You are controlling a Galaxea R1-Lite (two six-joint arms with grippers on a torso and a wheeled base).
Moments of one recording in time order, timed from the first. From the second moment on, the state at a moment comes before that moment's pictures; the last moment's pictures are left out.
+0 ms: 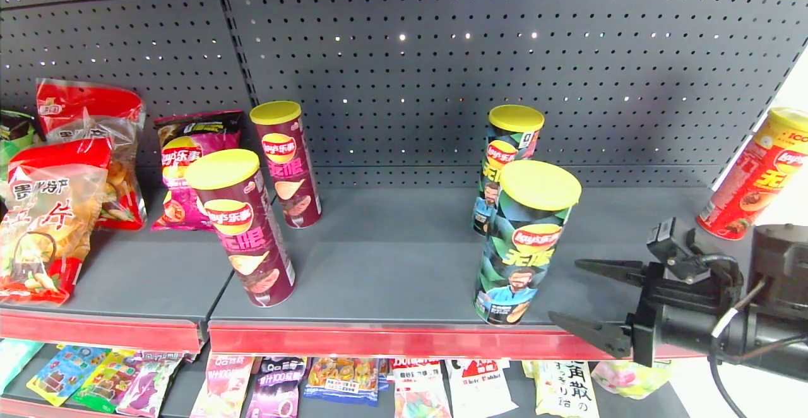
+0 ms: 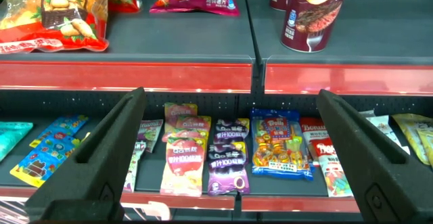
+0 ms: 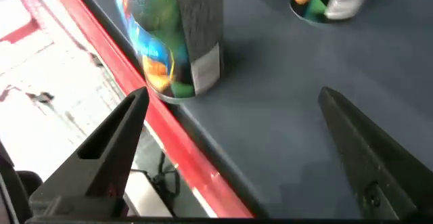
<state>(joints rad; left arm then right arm) 0.00 0.00 0.00 0.00 0.01 0.00 0.22 1.53 -0.28 -0.86 0.55 -0.27</state>
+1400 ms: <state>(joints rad) 0.00 0.00 0.00 0.00 0.01 0.00 0.17 0.38 0.00 -0.25 -0.06 -0.23</state>
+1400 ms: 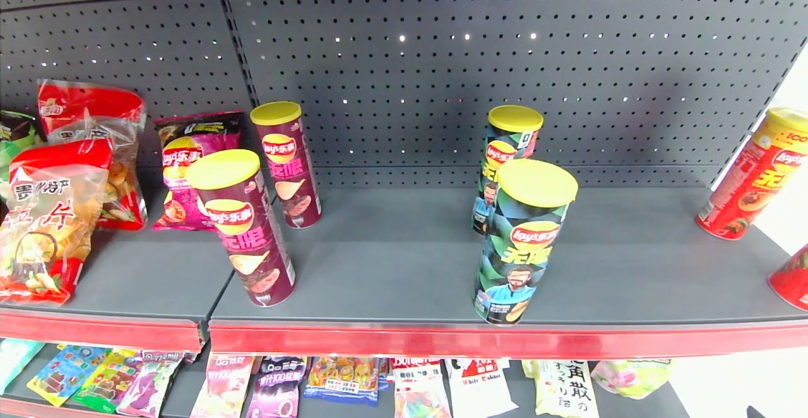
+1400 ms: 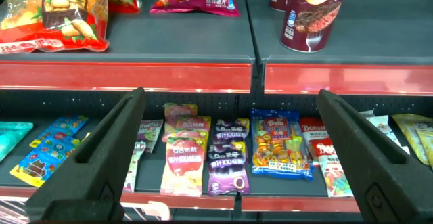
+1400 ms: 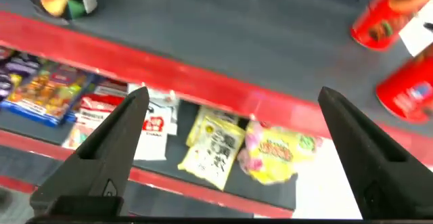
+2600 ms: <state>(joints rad) 0.00 0.00 0.00 0.00 0.01 0.00 0.00 0.00 0.00 -0.06 -0.13 -0.03</state>
